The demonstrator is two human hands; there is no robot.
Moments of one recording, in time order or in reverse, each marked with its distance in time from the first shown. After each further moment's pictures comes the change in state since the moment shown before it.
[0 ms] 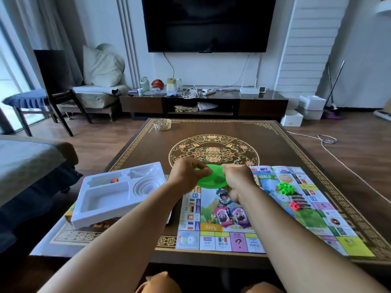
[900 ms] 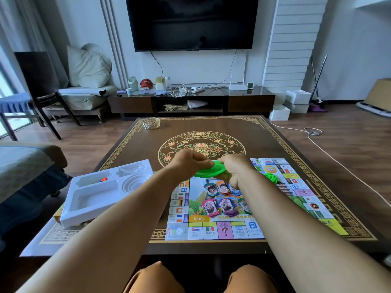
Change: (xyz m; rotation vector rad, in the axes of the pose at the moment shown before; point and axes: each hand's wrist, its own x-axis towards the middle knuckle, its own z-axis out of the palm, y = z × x) left_hand -0.006 0.041 0.011 -0.214 -0.292 -0.138; right_hand 0.043 0.003 -0.029 0.095 -0.065 0.077
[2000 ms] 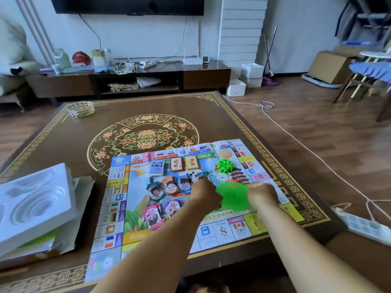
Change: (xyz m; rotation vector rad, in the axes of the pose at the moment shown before) left_hand 0.081 -0.038 0.222 0.190 -0.228 -0.246; right_hand 0.059 0.080 -0.192 -0.503 0.476 0.105
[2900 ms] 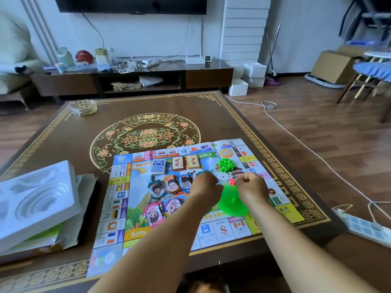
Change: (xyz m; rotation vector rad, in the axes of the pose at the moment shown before) left_hand -0.002 0.009 -0.006 0.208 0.120 0.146; right_hand -0.013 -0.014 0.011 -0.009 -0.003 -0.232
